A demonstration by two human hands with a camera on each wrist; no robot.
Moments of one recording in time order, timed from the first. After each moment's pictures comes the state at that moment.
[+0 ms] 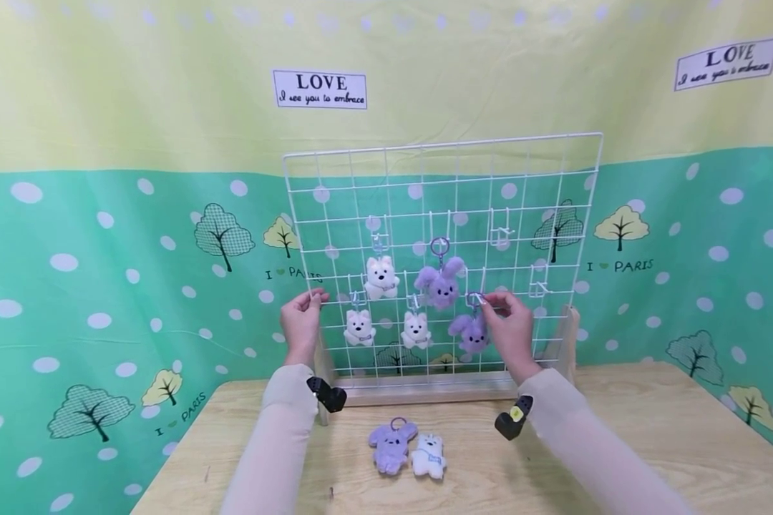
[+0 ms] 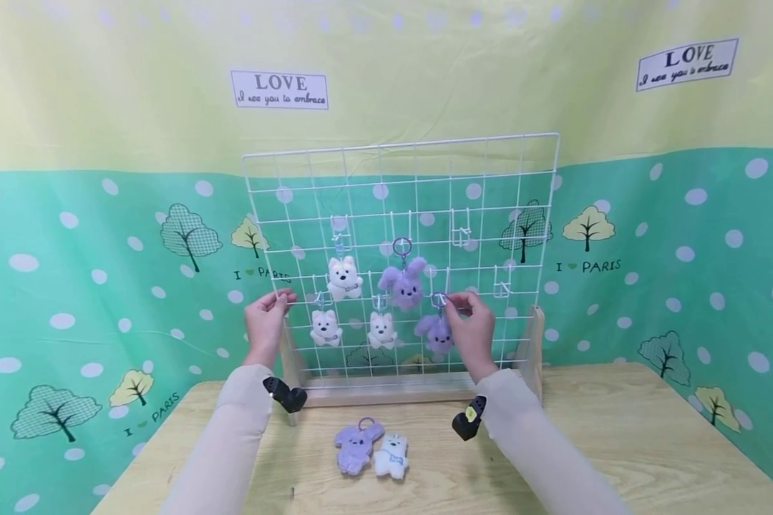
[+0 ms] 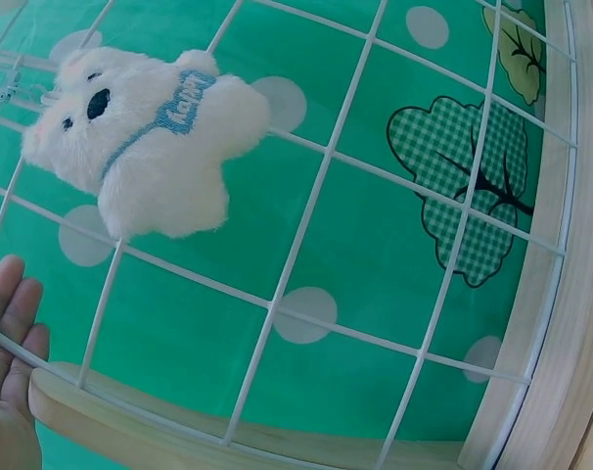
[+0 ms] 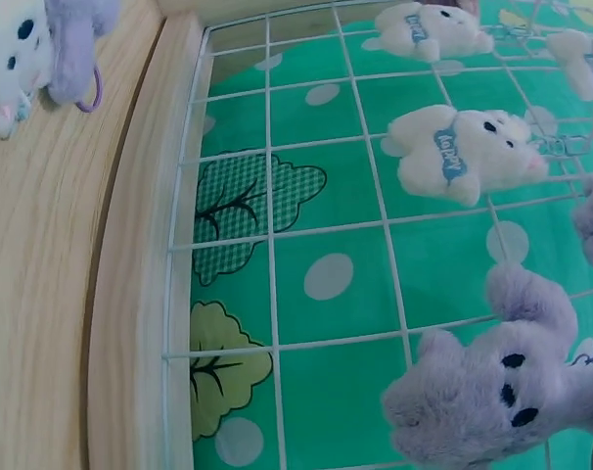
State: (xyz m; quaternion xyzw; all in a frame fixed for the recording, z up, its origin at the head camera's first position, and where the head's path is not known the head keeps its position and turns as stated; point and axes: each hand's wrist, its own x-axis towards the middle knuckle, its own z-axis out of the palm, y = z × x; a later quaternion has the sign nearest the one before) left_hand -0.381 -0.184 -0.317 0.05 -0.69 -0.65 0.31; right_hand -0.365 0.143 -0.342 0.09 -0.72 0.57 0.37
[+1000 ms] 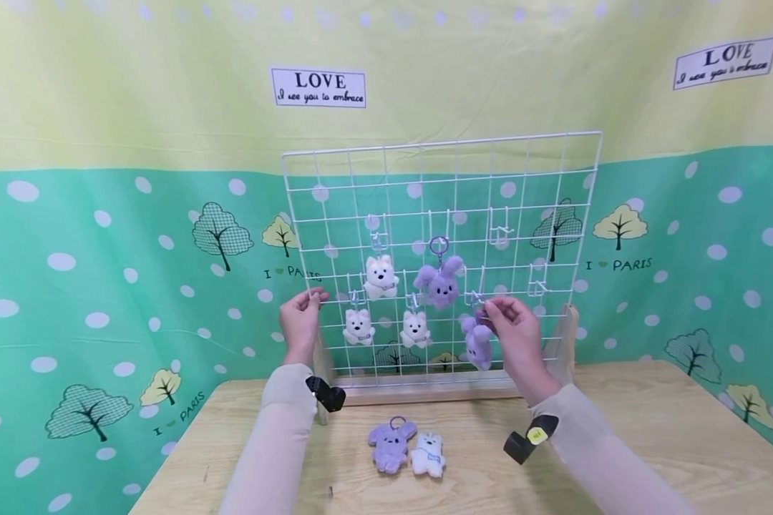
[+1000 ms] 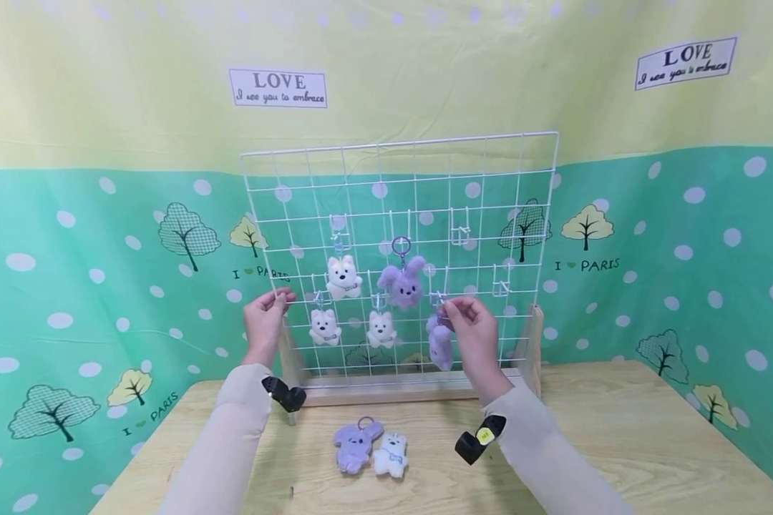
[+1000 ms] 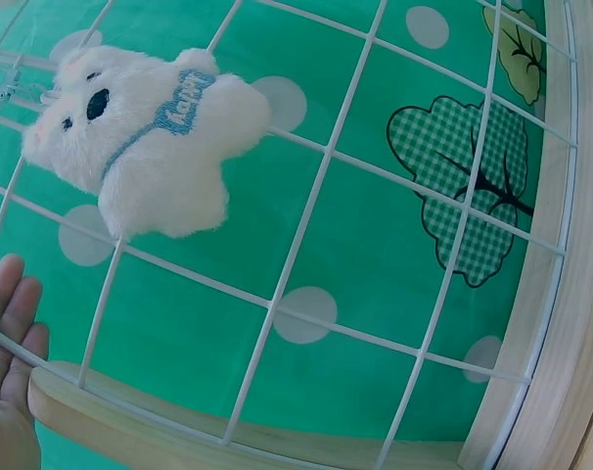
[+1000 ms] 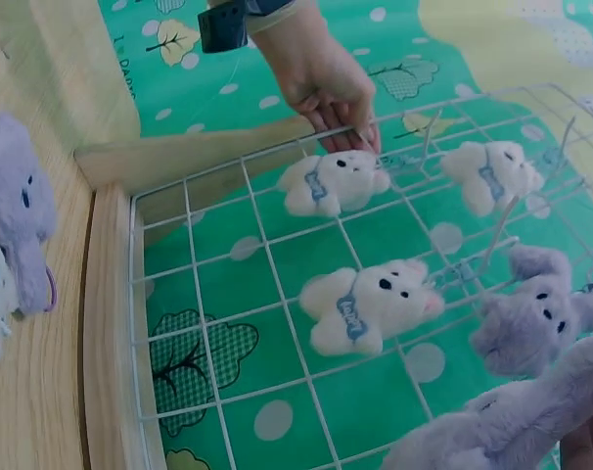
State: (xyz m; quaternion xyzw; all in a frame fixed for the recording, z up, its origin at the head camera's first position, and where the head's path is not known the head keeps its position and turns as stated) left_hand -0.380 -0.185 -0.316 0.05 -0.69 -0.66 0.30; right_hand -0.324 0.142 -0.325 0.06 -0.62 0.75 0.21
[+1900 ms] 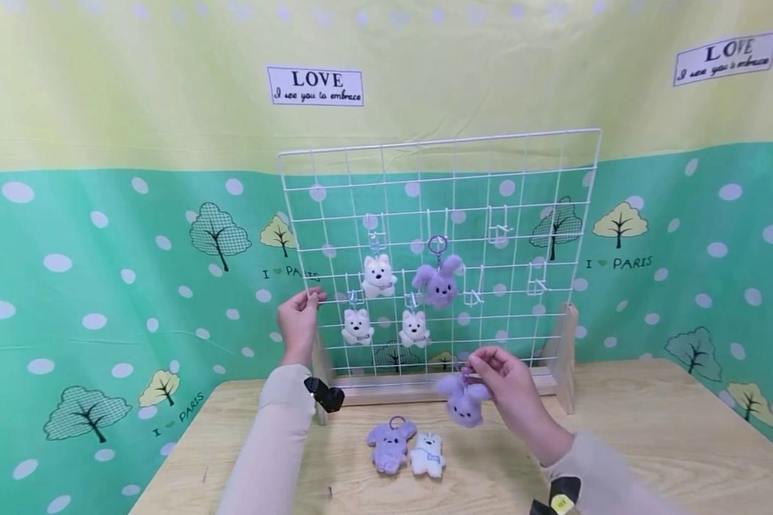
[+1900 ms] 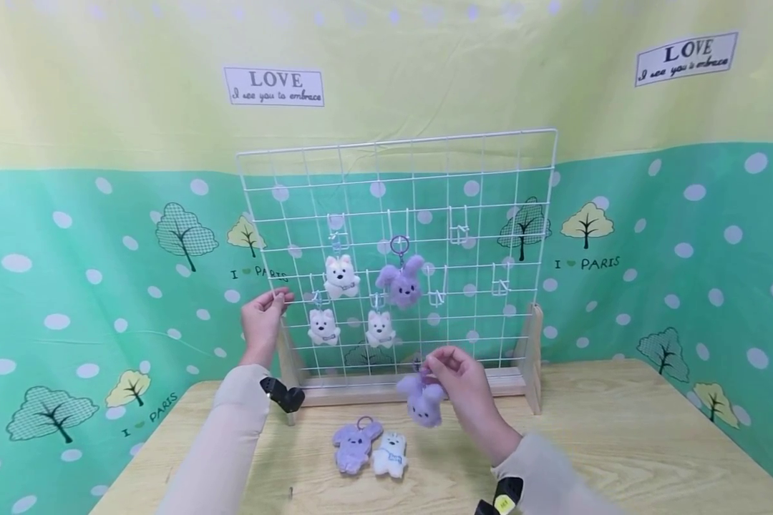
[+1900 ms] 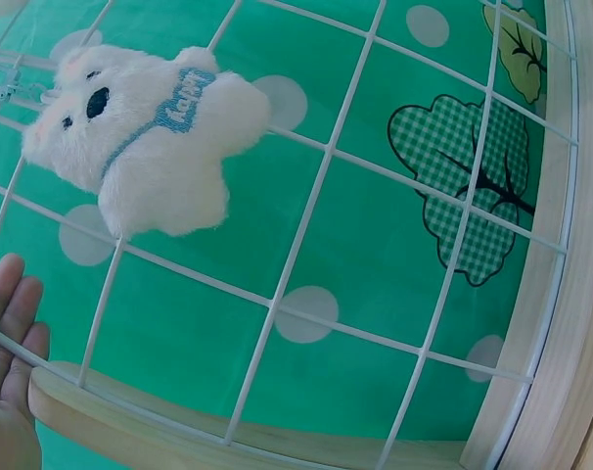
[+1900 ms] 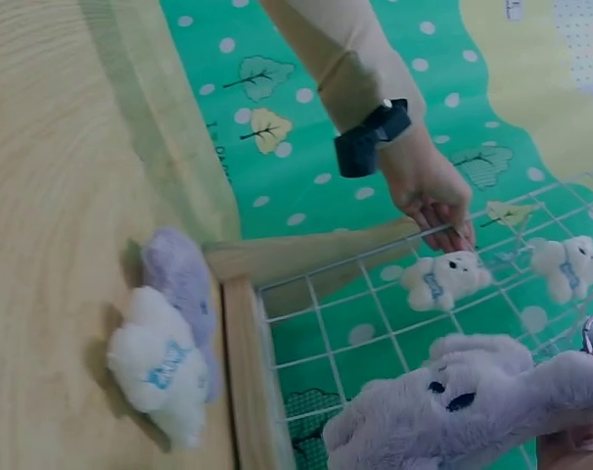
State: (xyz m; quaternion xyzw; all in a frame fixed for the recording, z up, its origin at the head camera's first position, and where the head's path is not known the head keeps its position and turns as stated) left_hand -0.380 -0.184 -0.315 0.05 -0.69 -0.66 0.29; right_hand -0.275 0.131 -0.364 0.07 -0.65 0.76 0.07
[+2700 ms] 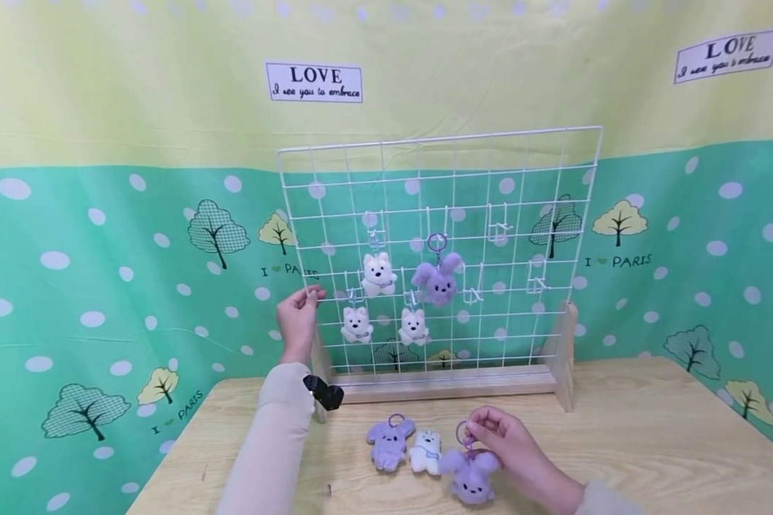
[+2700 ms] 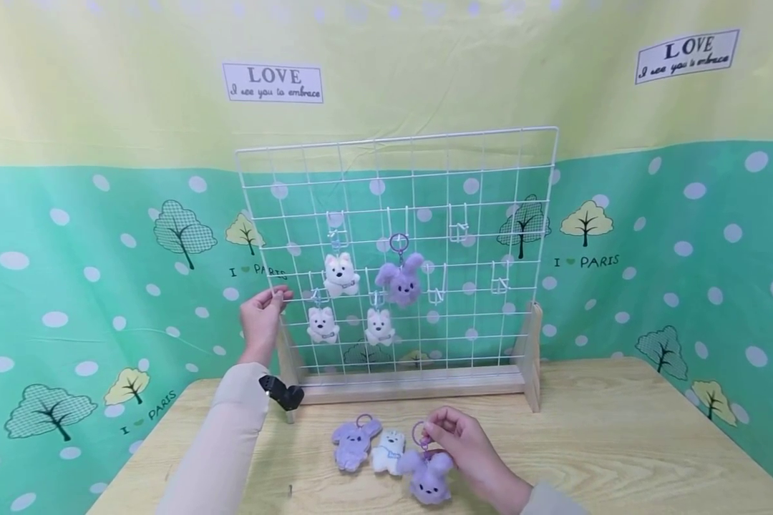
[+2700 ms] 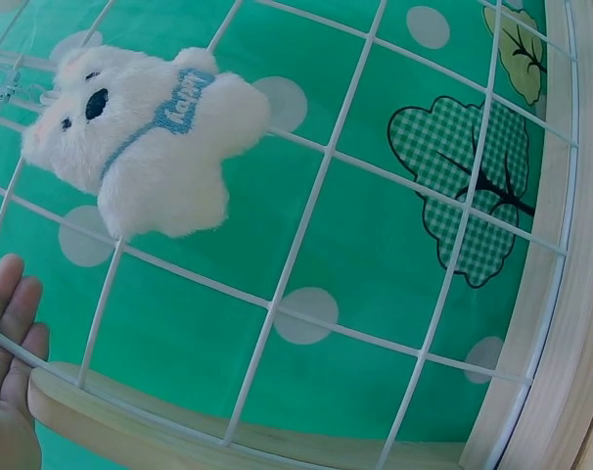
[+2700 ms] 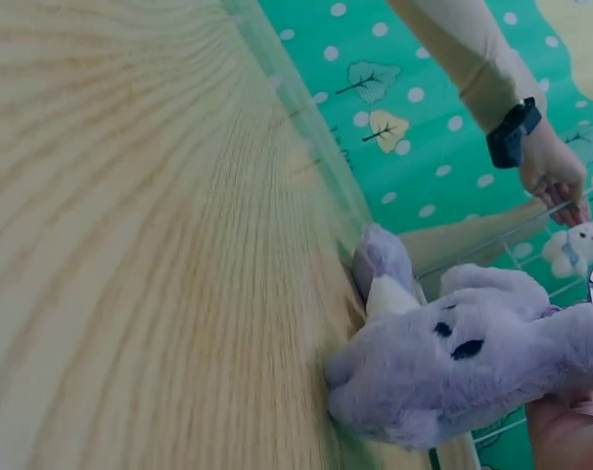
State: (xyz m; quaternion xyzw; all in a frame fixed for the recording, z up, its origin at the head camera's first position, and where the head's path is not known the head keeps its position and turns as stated) left_hand -0.378 -0.183 -0.315 0.05 -0.69 -0.66 0.29; right_hand -0.245 0.149 -0.431 0.17 -0.64 0.74 -0.10
